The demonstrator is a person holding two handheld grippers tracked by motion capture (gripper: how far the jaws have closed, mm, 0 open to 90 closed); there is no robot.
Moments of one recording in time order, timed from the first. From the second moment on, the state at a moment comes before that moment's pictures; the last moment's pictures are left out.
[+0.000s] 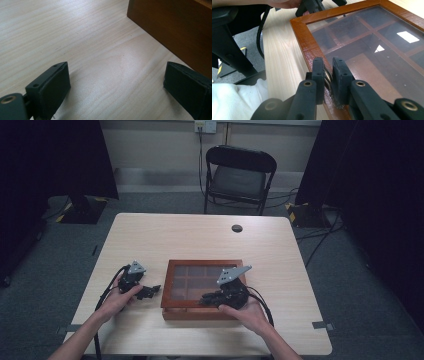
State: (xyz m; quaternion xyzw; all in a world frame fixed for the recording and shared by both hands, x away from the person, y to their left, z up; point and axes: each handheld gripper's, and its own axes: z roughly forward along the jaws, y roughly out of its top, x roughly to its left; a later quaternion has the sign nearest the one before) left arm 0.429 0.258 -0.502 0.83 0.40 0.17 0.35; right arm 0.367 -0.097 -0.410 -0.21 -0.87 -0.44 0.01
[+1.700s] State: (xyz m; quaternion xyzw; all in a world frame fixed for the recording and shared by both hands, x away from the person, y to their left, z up) left arm 0.429 0.258 -0.502 0.83 0.40 0.17 0.35; right arm 0.381 -0.098 -0.362 -0.22 -0.86 -0.47 -0.02
